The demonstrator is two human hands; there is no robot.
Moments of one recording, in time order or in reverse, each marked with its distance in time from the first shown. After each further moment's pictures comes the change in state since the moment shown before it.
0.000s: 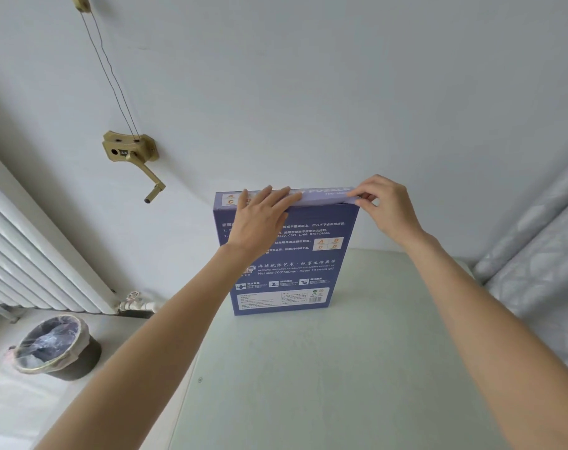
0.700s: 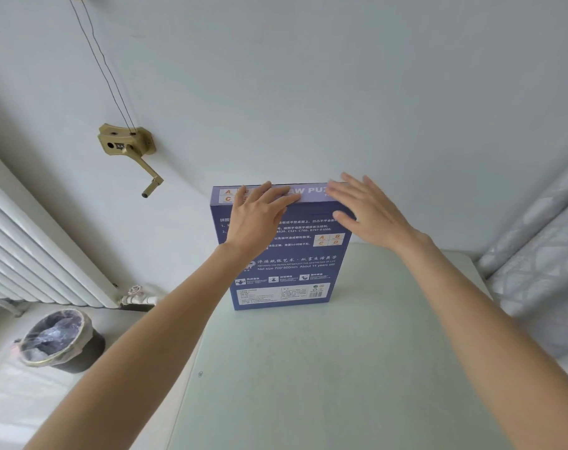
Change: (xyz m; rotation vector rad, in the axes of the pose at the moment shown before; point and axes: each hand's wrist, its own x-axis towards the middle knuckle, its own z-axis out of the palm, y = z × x) left_hand -0.001 -0.003 0.015 -0.045 0.193 0.013; right_hand -0.009 -0.008 0.018 -0.355 -0.355 -0.171
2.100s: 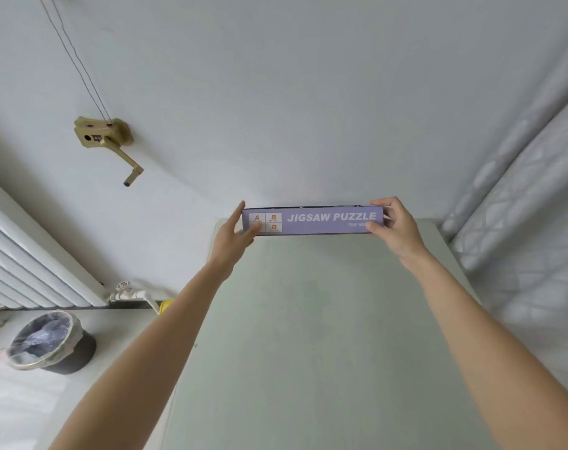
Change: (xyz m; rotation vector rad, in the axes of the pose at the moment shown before) left_hand -0.085 0.030 -0.017 -1.054 -0.277 -0.766; right_hand -0.137 -0.006 0.001 0.944 0.295 0.747
